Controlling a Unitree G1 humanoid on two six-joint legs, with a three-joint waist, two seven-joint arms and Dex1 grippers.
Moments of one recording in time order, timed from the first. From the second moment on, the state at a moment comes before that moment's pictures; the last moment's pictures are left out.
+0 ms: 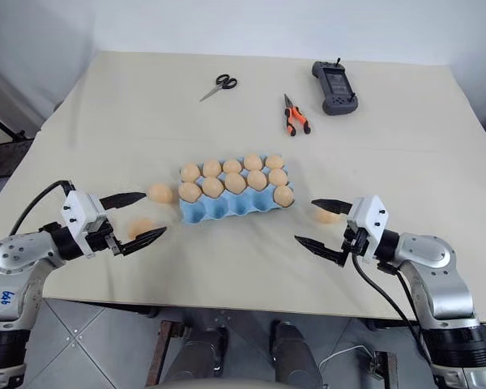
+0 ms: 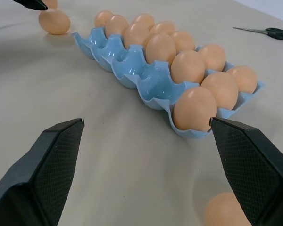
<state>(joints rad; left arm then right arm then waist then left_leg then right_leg) -0.13 0.72 0.23 -0.10 -0.35 0.14 -0.88 -0.14 -0.67 -0.10 -0.14 0.44 0.09 1.03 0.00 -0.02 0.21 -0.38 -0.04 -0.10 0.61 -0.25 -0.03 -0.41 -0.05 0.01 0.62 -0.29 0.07</state>
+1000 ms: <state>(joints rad) -0.30 0.61 -0.05 -0.06 -0.37 0.20 -1.06 -0.29 -0.74 -0.15 0.21 0.33 0.07 1.06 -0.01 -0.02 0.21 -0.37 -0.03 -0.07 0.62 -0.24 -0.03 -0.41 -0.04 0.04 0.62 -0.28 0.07</state>
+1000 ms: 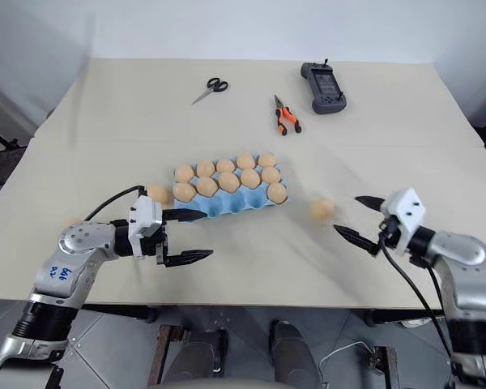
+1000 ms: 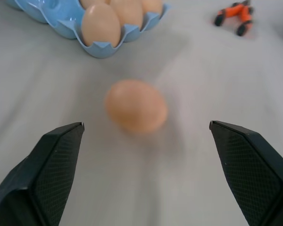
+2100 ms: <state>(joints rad) -0.10 0.64 0.21 -0.13 -0.40 0.24 -0.88 -0.68 -0.39 0.12 0.16 0.36 0.27 1.12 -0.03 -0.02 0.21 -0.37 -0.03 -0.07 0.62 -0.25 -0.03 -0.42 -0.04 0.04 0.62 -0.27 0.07</state>
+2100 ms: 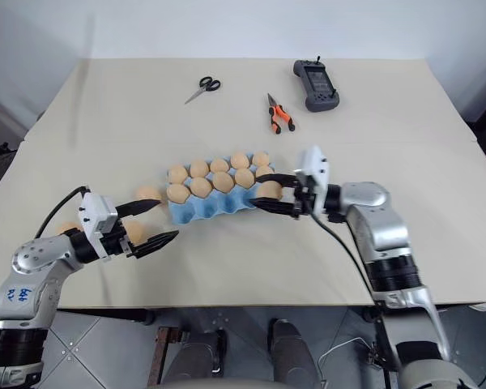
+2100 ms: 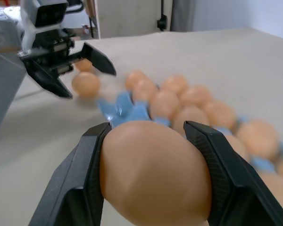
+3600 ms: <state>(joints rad) 0.25 0.64 0.48 -0.30 -0.45 0.29 -0.77 -0.29 -0.62 -0.04 -0.01 0.46 0.01 1.33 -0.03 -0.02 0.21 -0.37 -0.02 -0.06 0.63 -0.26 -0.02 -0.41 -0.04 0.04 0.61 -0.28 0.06</state>
